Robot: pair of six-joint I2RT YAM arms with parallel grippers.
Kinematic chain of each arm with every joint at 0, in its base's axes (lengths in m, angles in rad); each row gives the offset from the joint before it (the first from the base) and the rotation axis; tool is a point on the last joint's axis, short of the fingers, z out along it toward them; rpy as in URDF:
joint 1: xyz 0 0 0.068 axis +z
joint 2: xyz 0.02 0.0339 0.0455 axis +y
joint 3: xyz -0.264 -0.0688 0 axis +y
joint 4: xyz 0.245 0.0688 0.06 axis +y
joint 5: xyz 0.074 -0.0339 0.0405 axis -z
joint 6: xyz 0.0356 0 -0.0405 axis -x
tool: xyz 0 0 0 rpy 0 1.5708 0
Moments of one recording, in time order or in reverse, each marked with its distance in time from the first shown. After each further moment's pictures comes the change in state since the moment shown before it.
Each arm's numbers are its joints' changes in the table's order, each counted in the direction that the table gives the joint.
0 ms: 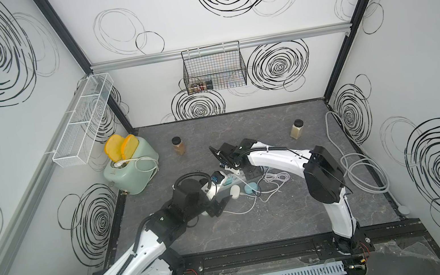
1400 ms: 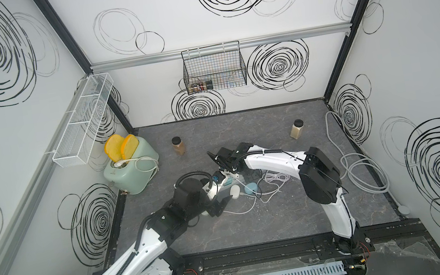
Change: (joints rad) left arm 0.000 0.019 0.000 -0.003 0.000 -0.005; right arm 0.027 0.038 0.010 -0.005 0.032 -0.005
